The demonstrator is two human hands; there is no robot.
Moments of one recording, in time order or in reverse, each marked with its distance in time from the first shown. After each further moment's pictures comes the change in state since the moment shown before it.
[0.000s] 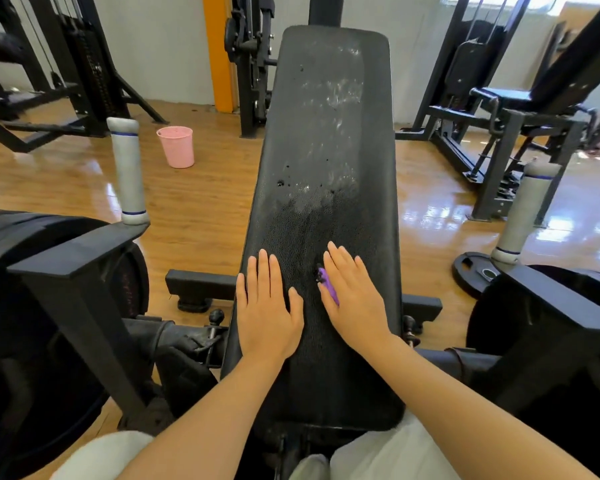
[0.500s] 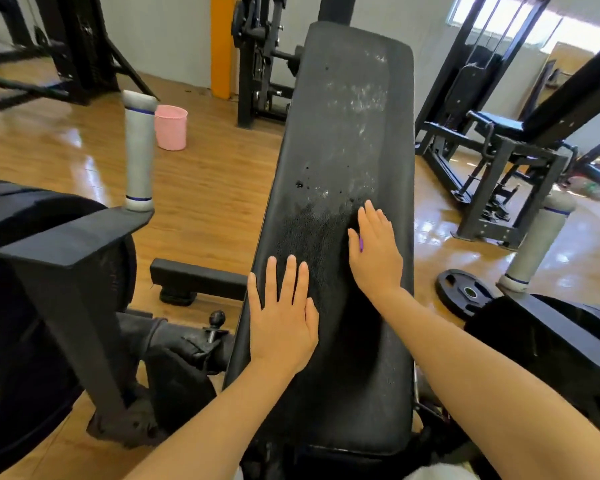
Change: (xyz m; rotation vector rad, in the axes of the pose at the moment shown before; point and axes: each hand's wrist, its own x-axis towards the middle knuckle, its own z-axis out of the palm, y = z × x) left_hand 0.003 -0.001 0.002 0.052 -0.007 0.144; right_hand 0.088 0.032 0.002 0.028 0.005 0.279
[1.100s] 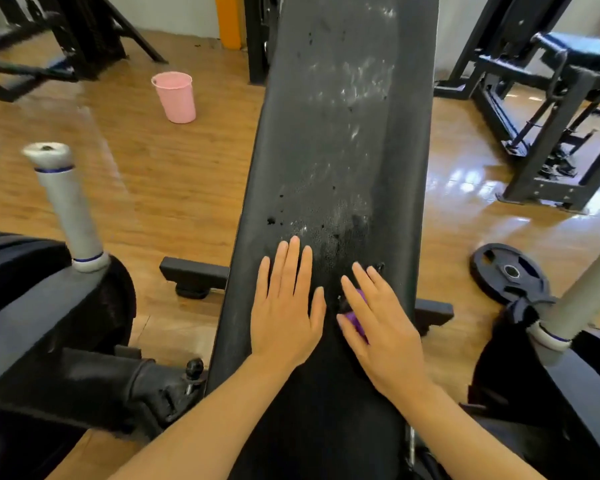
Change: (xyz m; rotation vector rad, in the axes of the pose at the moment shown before) left_hand 0.108 0.030 0.002 -0.018 -0.032 0.053; right_hand -0.024 0.035 -0.028 0.053 -0.109 -0.283
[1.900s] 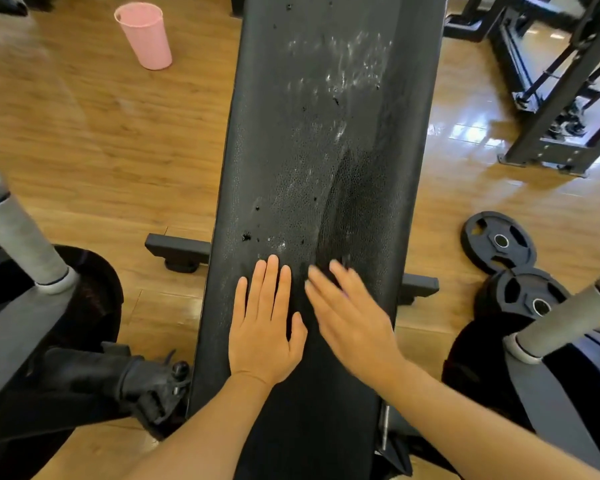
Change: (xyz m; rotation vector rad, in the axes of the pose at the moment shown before) left_hand 0.002 0.001 -0.009 -0.028 -0.106 -0.022; right_hand 0.045 0.016 0.000 -0.196 -0.075 -0.334
